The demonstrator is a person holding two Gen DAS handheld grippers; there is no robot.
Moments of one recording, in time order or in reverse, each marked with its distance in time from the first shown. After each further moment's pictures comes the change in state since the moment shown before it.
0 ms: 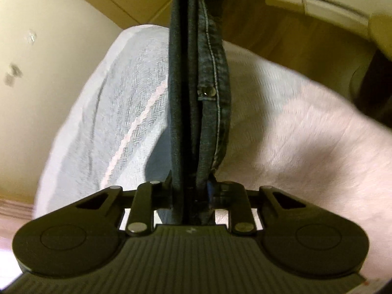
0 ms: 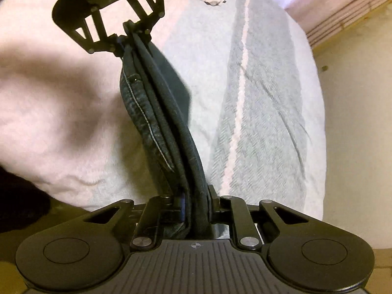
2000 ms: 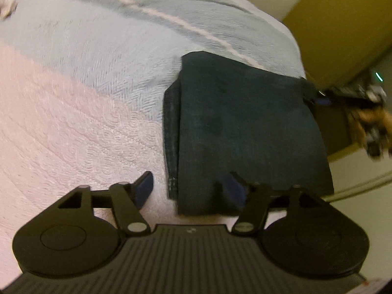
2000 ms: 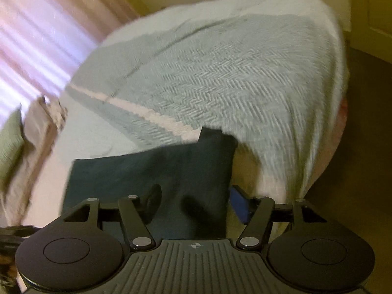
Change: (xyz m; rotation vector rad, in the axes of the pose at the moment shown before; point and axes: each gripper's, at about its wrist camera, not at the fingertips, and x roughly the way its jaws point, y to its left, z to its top) left arm 0.034 0.003 -0.162 -1.424 0.030 -0.248; right arm 0.202 -0.007 -0.196 1.435 -0.305 0.268
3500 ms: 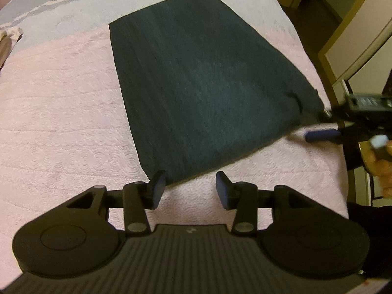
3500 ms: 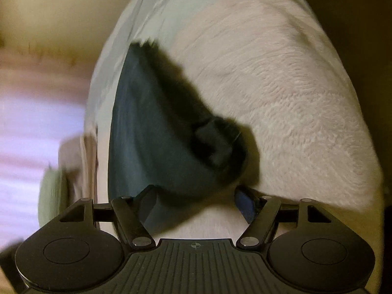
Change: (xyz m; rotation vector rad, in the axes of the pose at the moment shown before) left arm -0.124 0.066 -0.167 0.495 0.163 0.124; right arm 0.077 0.187 -0.360 0.688 -0.148 0.146
